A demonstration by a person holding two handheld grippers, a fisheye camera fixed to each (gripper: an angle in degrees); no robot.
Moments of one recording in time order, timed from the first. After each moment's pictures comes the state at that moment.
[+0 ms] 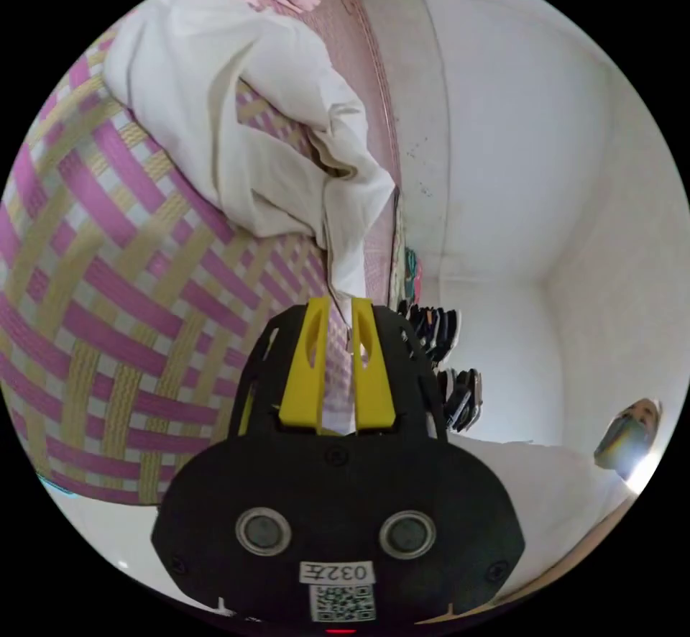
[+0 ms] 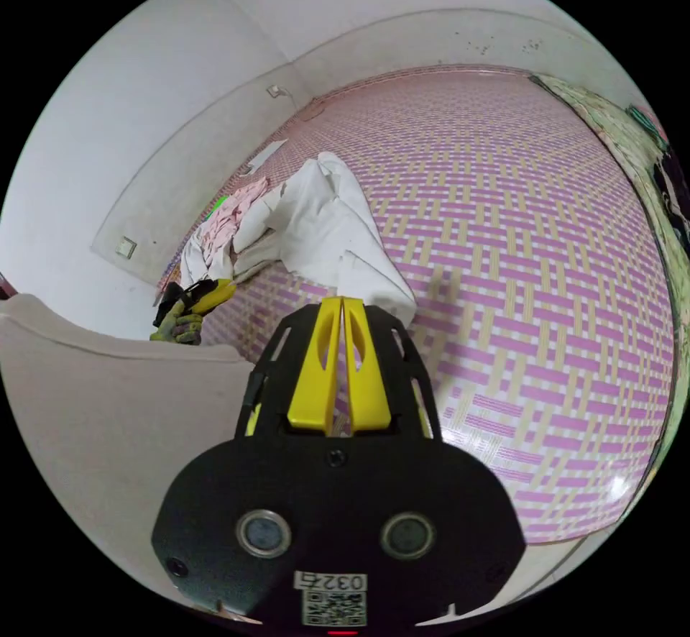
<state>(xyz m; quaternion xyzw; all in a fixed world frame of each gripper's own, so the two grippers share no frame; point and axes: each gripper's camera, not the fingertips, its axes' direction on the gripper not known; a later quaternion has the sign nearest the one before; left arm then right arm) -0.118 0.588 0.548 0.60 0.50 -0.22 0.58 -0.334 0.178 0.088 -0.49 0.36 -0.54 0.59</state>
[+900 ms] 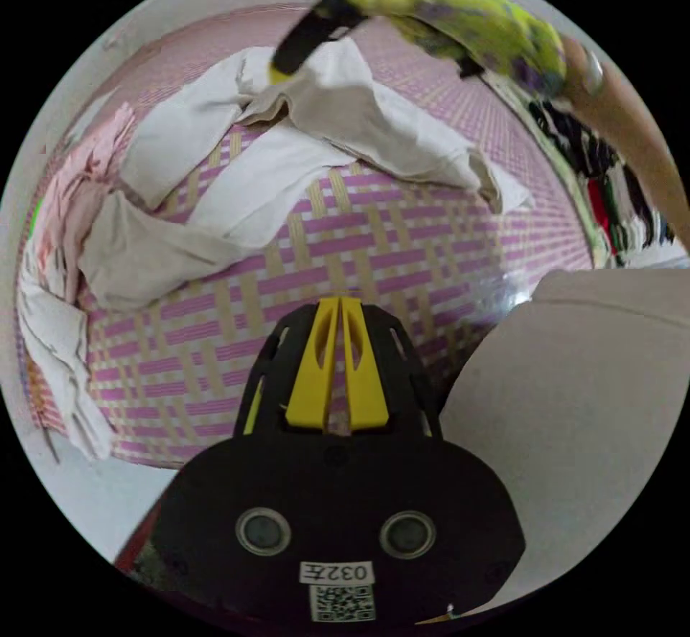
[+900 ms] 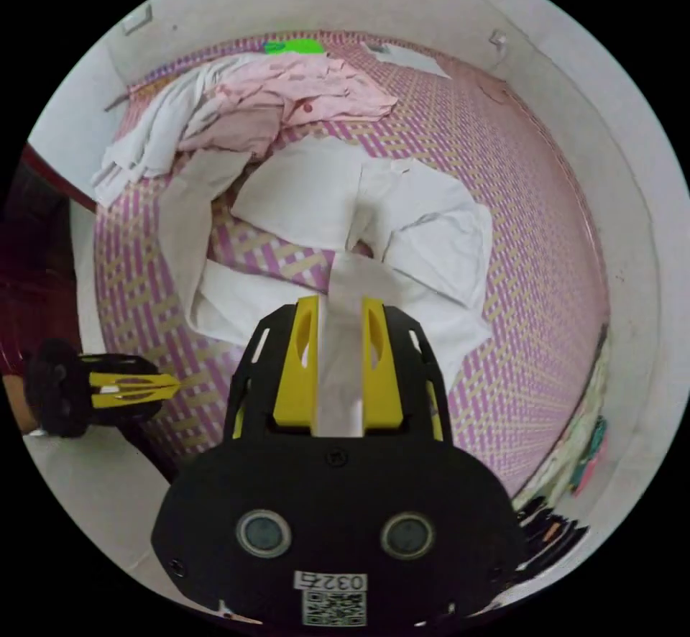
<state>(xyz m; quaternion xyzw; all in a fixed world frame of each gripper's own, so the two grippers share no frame) -0.023 0.510 0.356 0.45 0.04 -0.17 0.88 -0.198 0.550 0.302 -0.59 0.33 -0.71 0.18</state>
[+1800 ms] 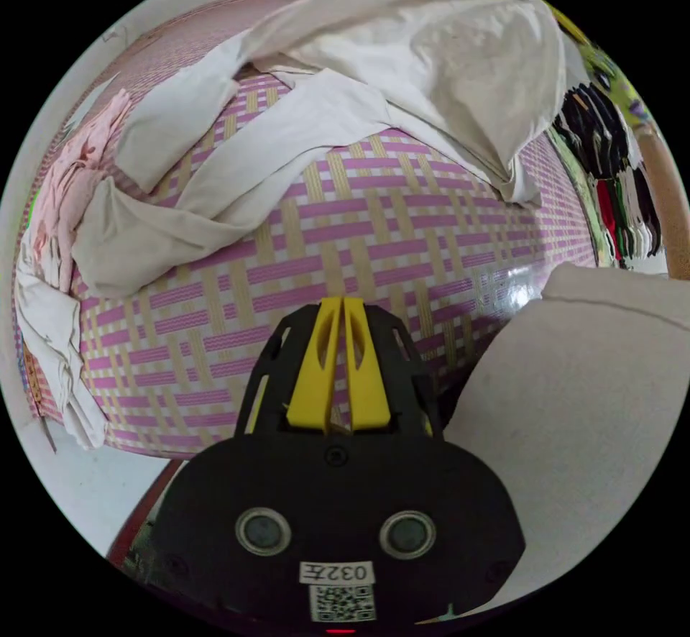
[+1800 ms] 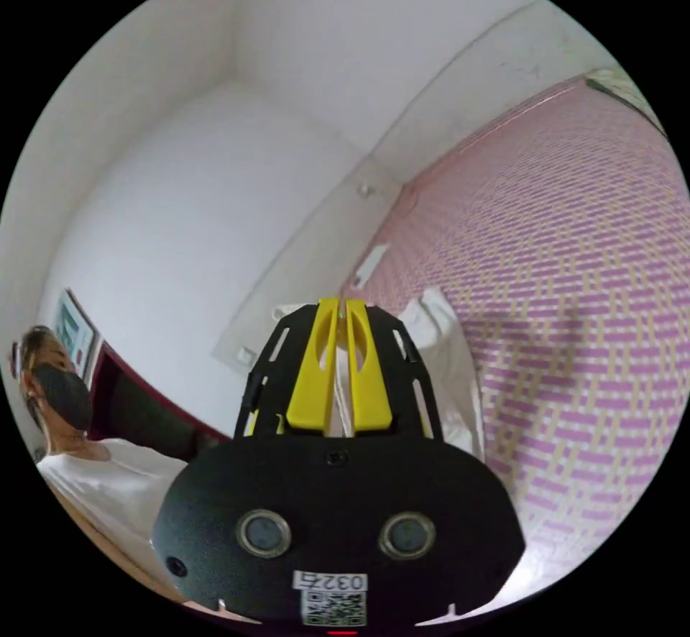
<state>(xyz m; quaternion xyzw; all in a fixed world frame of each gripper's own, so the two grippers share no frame) -0.048 0.479 0.316 0.41 0.03 -0.18 0.89 -0.387 0.182 0.324 -0.57 0.12 -0.43 0.69</state>
